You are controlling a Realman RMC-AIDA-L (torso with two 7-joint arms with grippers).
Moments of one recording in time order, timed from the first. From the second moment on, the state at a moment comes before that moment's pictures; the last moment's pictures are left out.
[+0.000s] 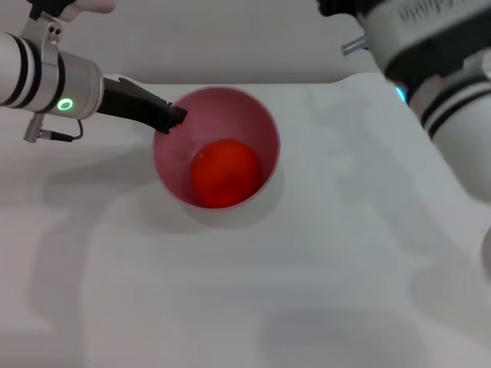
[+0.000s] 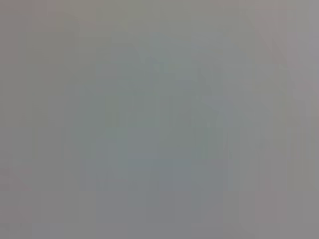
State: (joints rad) left arm -0.67 -2.06 1.17 1.08 2.37 1.17 -2.28; right arm 0.38 2.09 -2.07 -1.16 -2.24 0.51 2.34
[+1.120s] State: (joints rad) left arm -0.59 -2.06 1.52 1.21 2.20 0.79 -2.21; right arm 0.27 2.08 -2.04 -0.76 -2.39 1.24 2.96
